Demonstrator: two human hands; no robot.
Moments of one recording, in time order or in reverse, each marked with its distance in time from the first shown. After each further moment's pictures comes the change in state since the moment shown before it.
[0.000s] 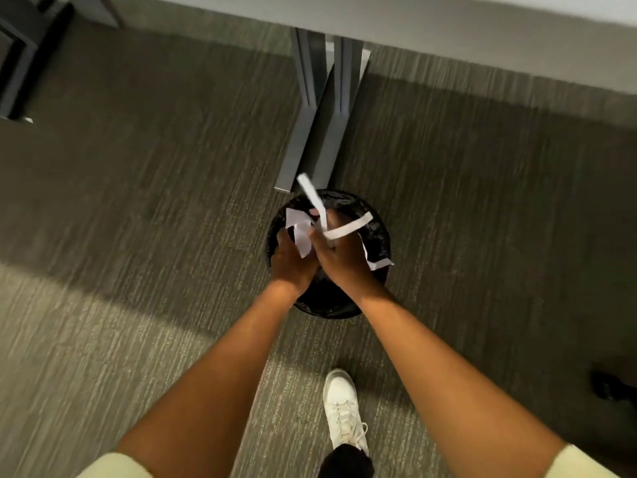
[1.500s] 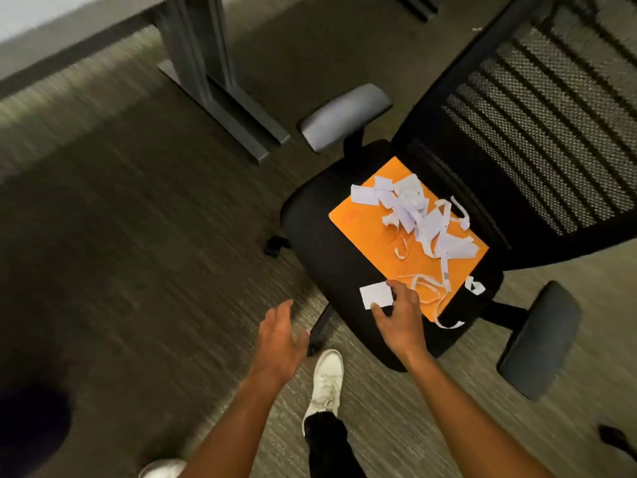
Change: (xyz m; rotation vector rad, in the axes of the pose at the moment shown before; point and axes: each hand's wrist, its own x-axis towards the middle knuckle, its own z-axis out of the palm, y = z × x) left_hand -0.515 0.038 0.493 0.845 -0.921 0.767; right_hand -0.668 0.233 -0.493 0.010 1.064 1.033
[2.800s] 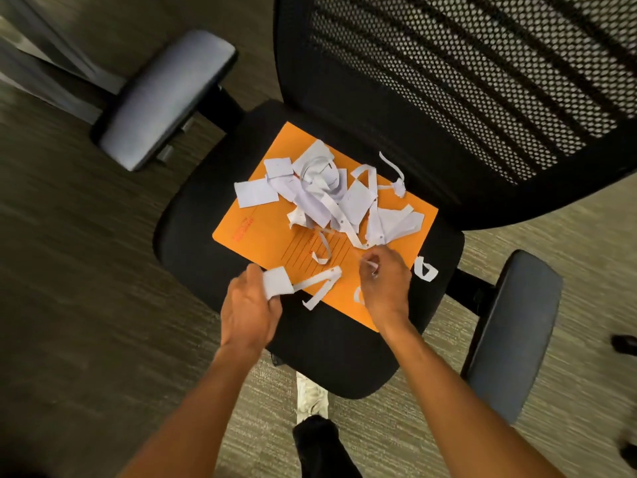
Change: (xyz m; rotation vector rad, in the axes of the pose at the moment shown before) left_hand 0.152 0.119 0.100 0.499 0.121 0.244; right_hand 0.146 0.092 -0.056 0.240 0.272 0.104
